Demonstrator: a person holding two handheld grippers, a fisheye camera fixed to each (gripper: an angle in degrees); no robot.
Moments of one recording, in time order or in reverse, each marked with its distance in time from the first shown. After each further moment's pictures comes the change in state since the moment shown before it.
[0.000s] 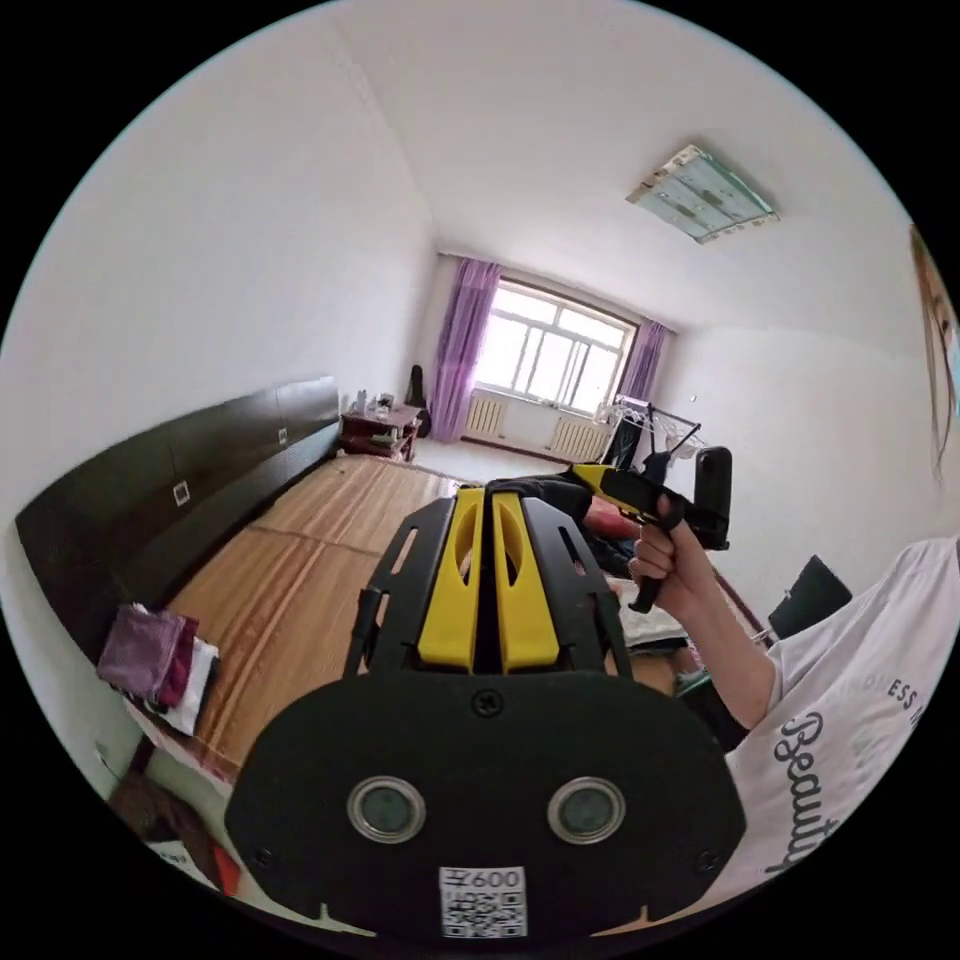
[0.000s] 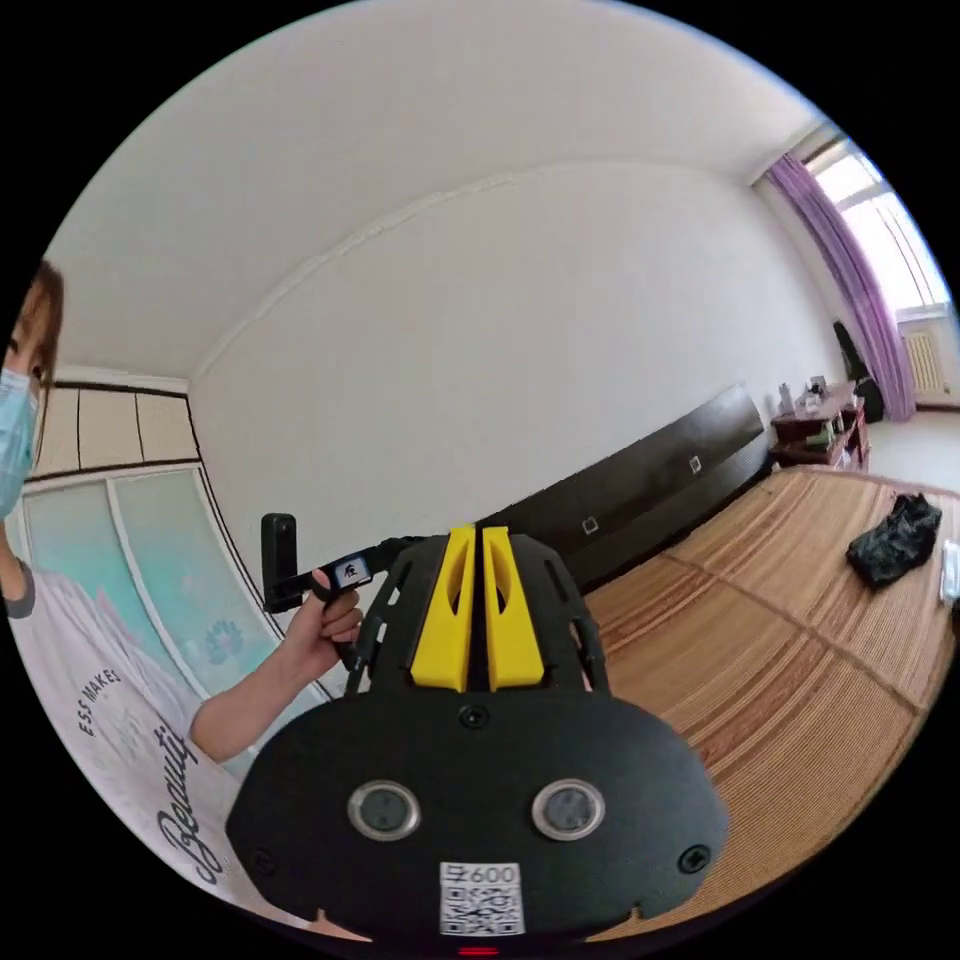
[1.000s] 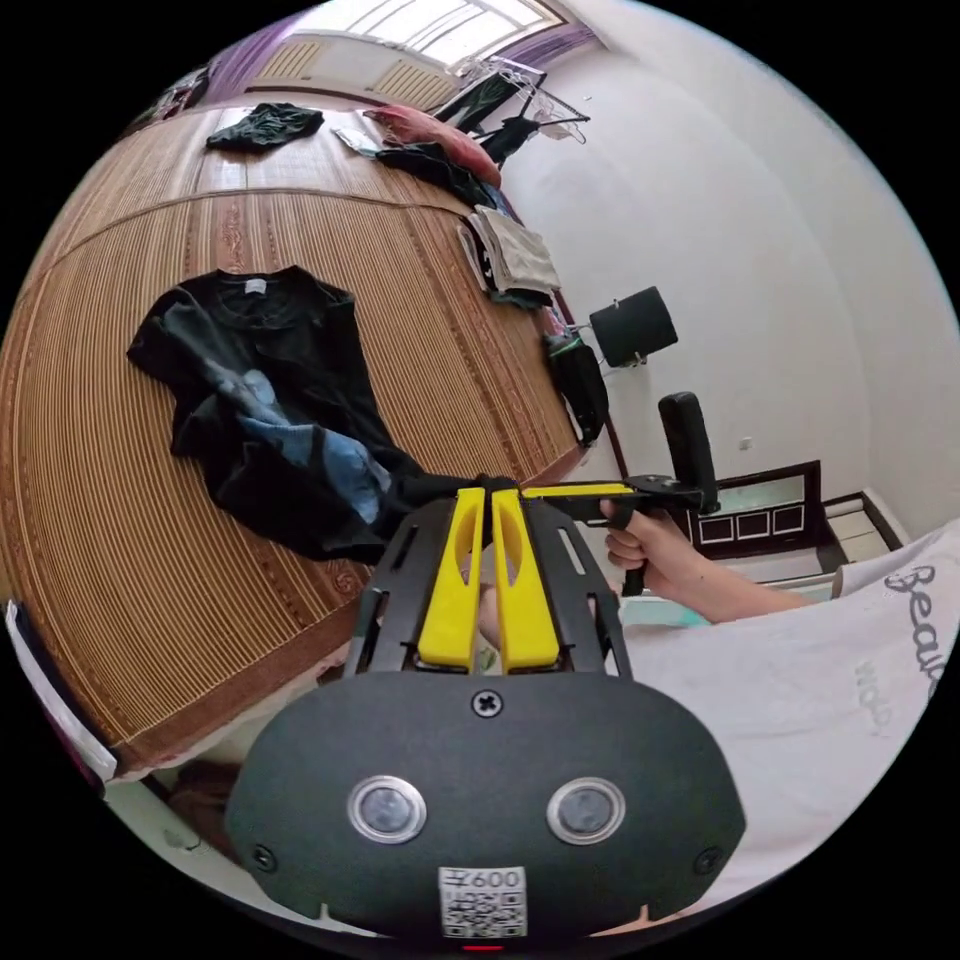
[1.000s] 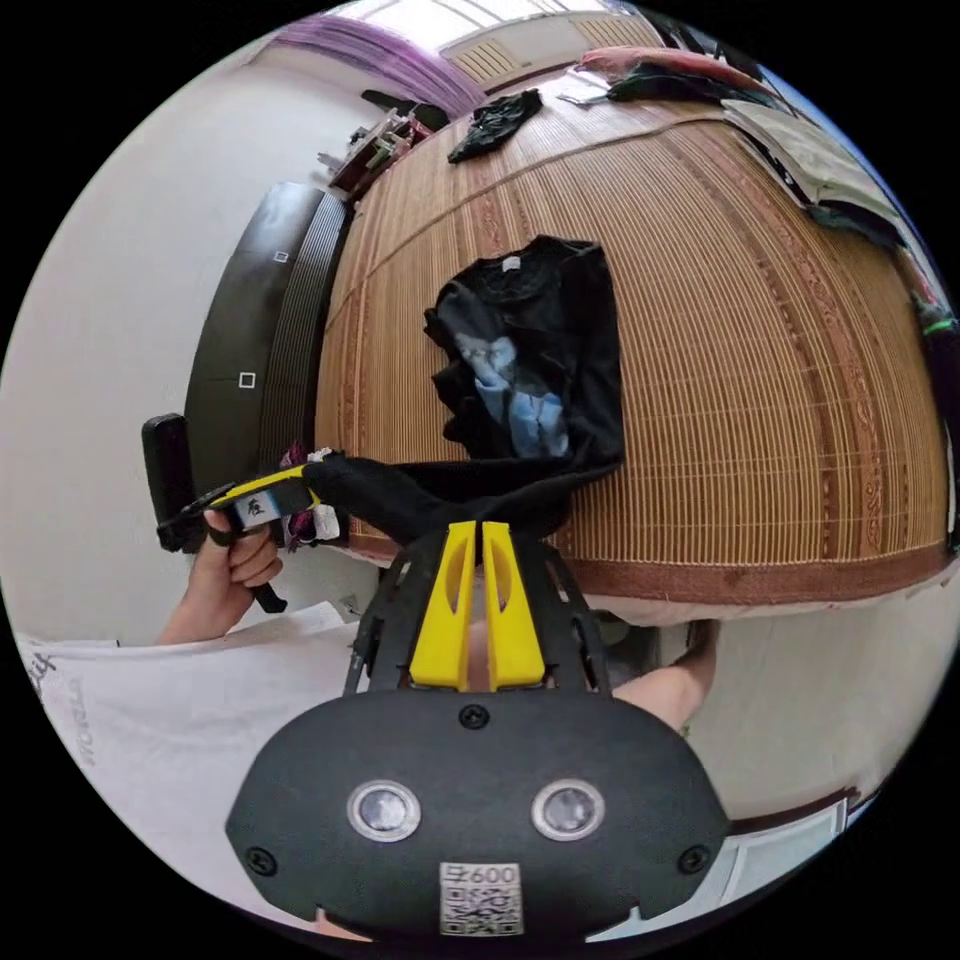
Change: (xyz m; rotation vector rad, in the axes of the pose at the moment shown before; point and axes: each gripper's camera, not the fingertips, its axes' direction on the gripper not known) left arm -0.243 0.169 0.453 -1.086 0.739 0.011; right arm 0.440 0.183 -0.064 -0.455 0.780 1.073
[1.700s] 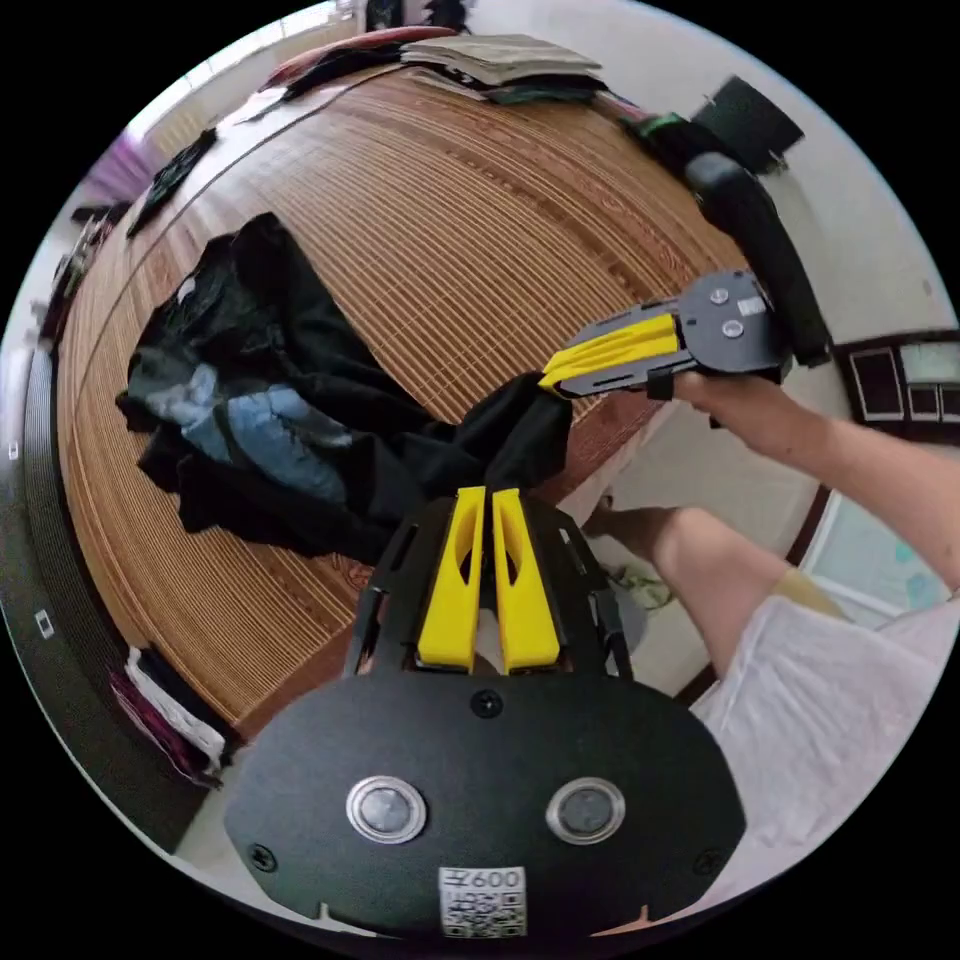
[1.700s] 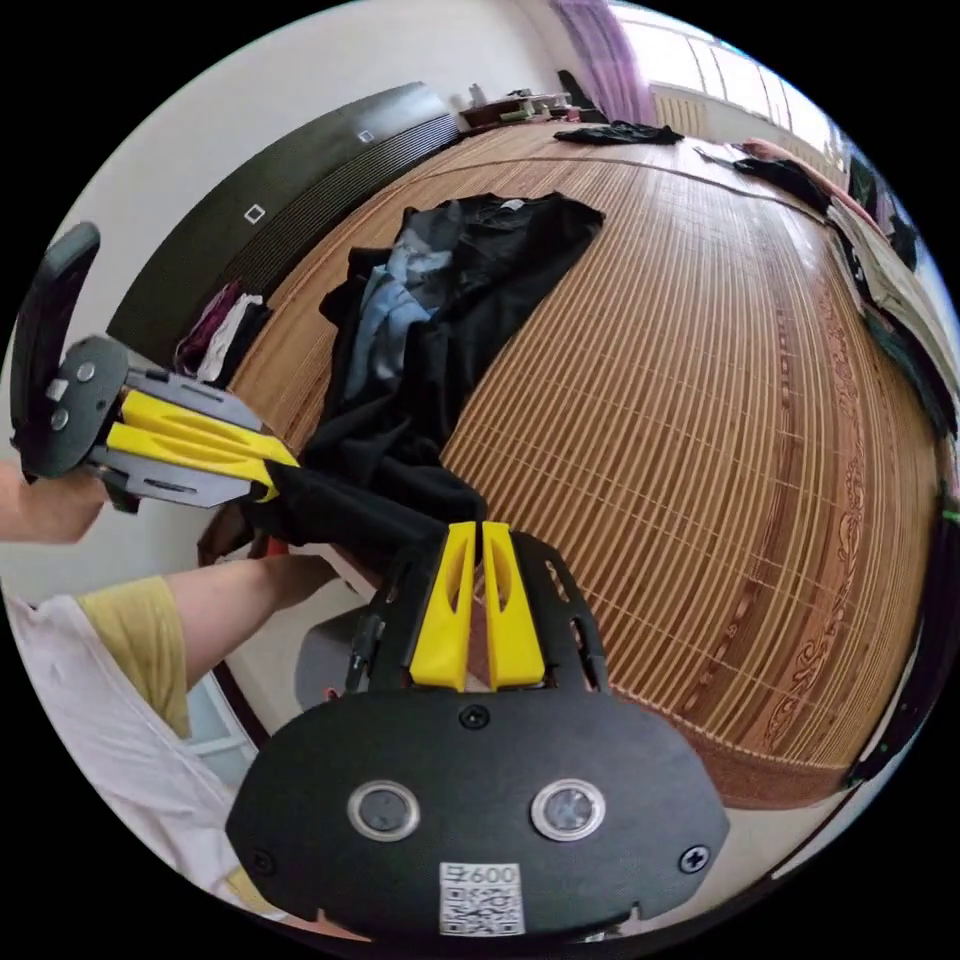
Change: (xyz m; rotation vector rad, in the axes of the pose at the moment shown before) left arm -0.037 0.182 0.166 -0.389 -0.696 0.280; right arm 0.323 -0.183 0.011 -0.050 0.283 -0.581
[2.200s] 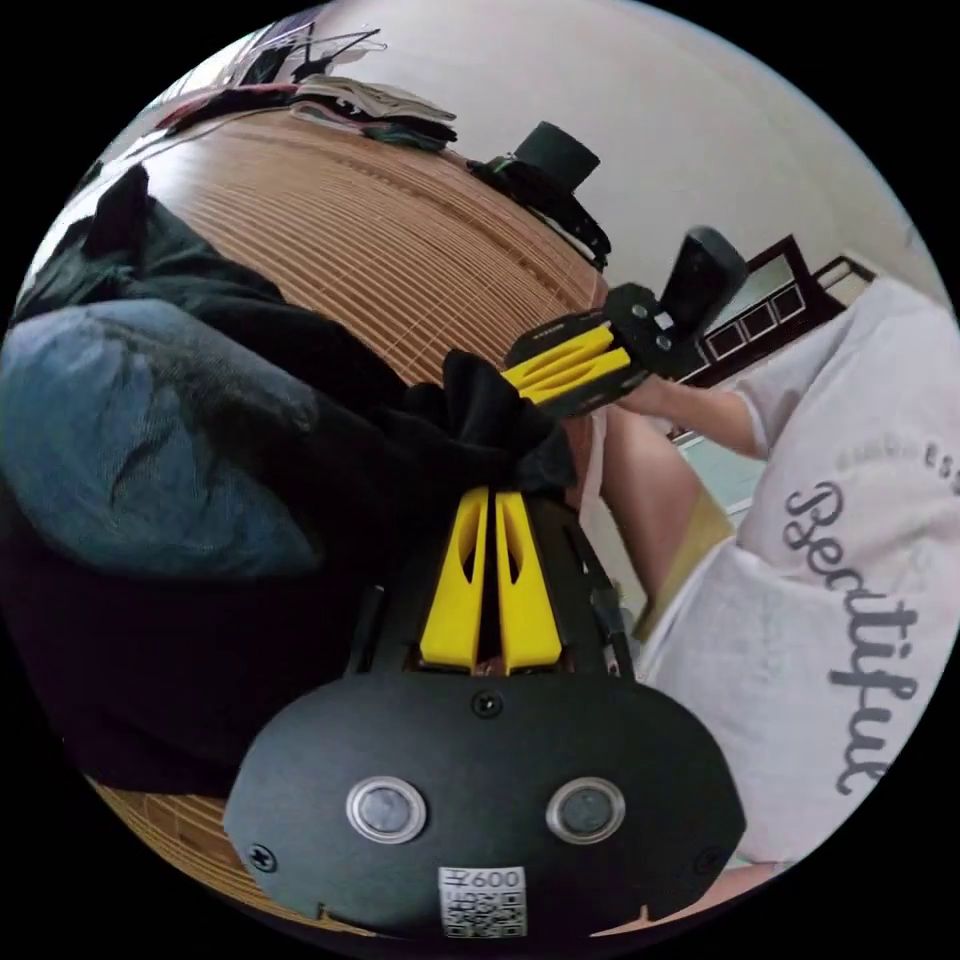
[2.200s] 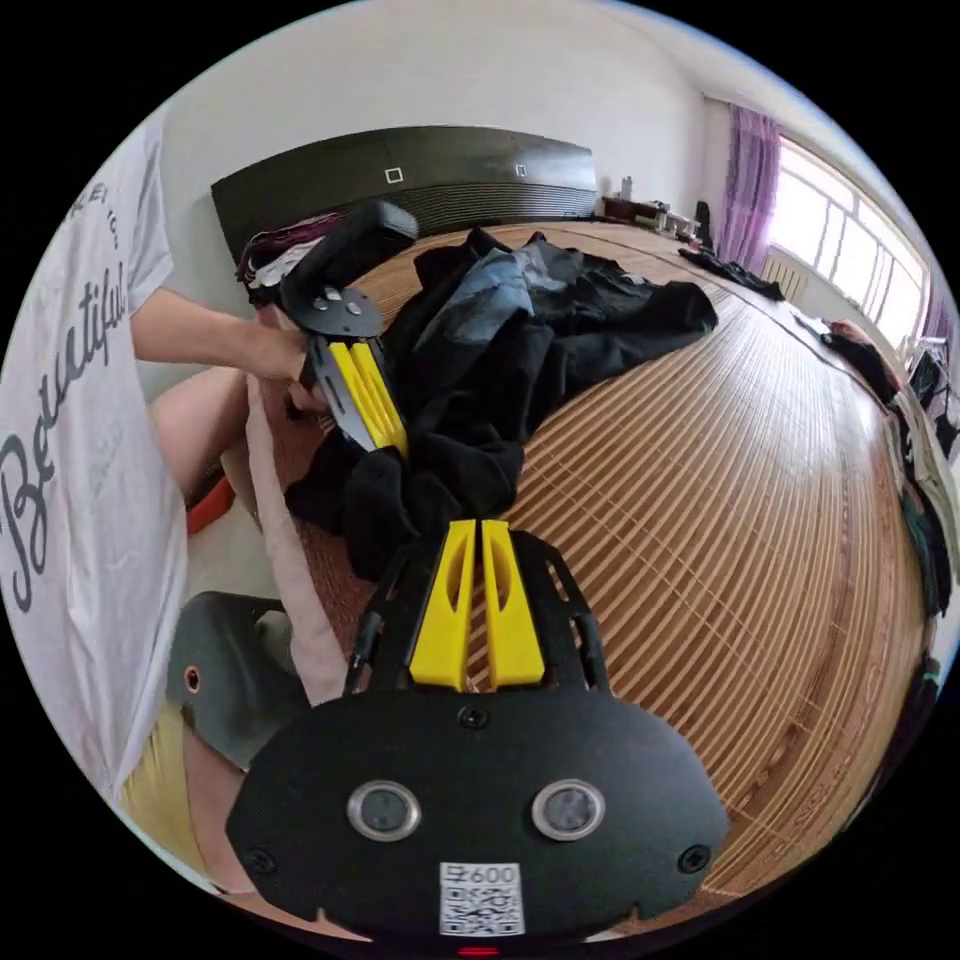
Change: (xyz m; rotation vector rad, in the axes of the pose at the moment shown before) left arm -0.281 0.262 0.131 0.337 0.605 0.275; right arm 0.100 0.002 0.054 0.282 0.162 -0.385
